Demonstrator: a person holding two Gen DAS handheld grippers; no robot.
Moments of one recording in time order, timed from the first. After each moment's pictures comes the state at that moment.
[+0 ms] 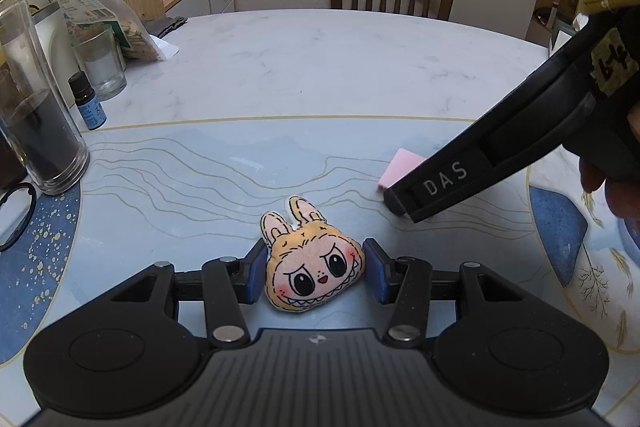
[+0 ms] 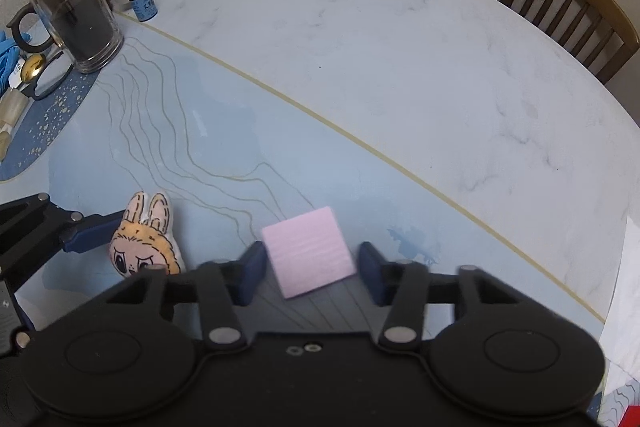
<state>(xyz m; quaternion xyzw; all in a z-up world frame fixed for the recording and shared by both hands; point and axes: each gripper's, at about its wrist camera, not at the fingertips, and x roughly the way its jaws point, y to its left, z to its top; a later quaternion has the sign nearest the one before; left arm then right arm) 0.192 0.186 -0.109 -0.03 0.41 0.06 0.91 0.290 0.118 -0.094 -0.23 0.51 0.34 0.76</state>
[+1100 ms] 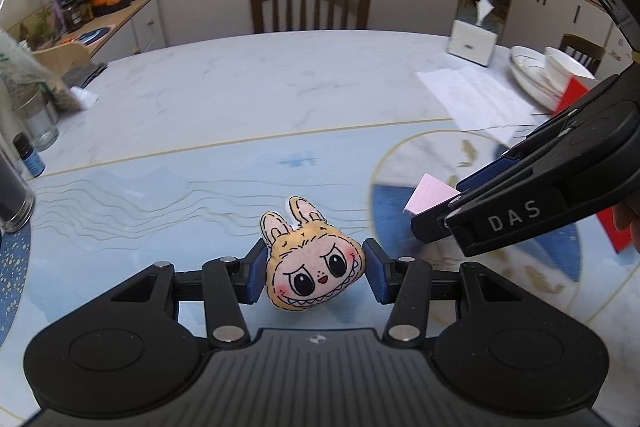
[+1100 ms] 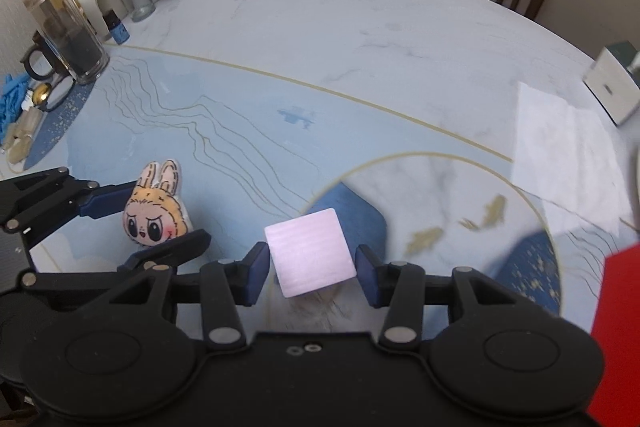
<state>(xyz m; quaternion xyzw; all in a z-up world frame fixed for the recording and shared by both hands) 0.167 0.084 -0.060 0.00 0.41 -0.03 0.91 0.242 -0.034 -0.050 -0.13 0.52 0.30 0.79</state>
